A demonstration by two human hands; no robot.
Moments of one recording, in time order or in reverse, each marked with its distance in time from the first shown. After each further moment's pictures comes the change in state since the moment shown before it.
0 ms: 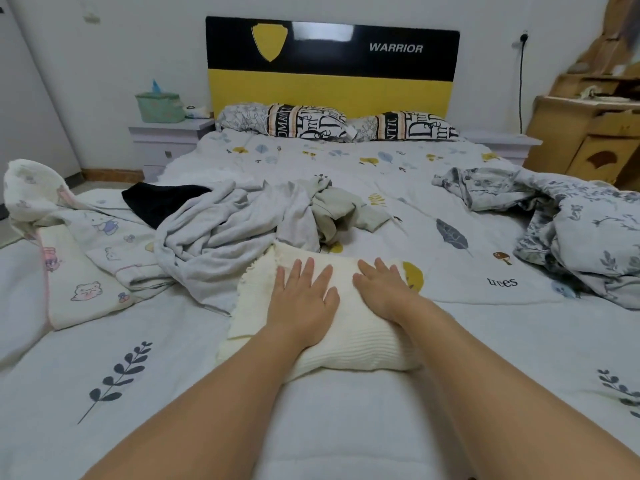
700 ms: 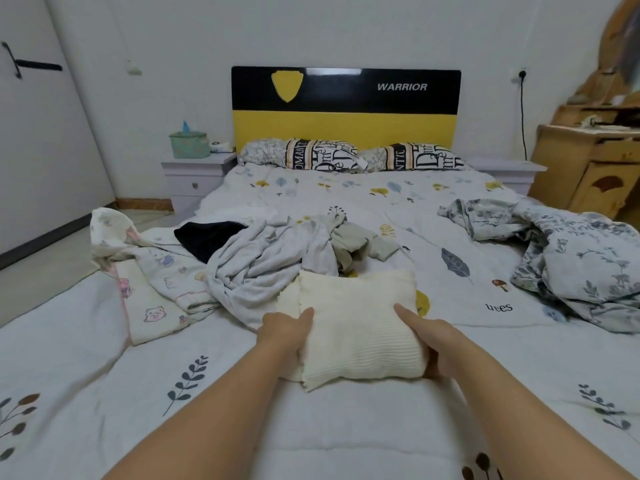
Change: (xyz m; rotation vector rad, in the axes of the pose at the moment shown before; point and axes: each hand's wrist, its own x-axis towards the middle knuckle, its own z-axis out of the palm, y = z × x) left_hand -0.044 -0.032 -0.055 -0.682 -0.058 -0.703; right_hand -0.094 0.007 -0.032 1.129 0.009 0.441
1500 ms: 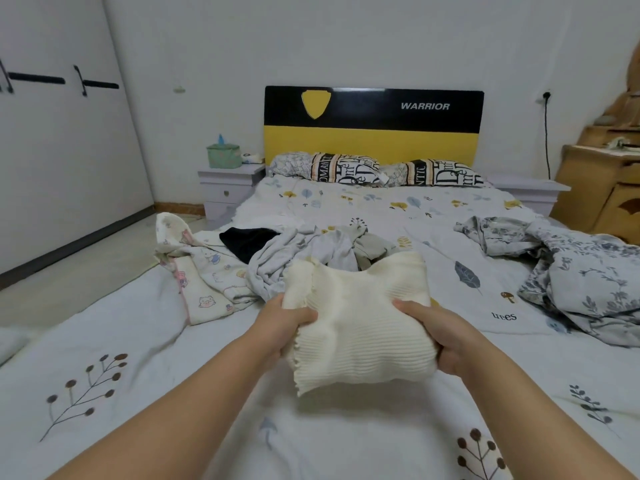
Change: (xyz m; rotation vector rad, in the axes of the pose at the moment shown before) left_hand -0.090 -0.025 -0.082 -0.670 -0.226 0.178; right_hand -0.117 -0.023 0.012 0.154 -0.251 -0.162
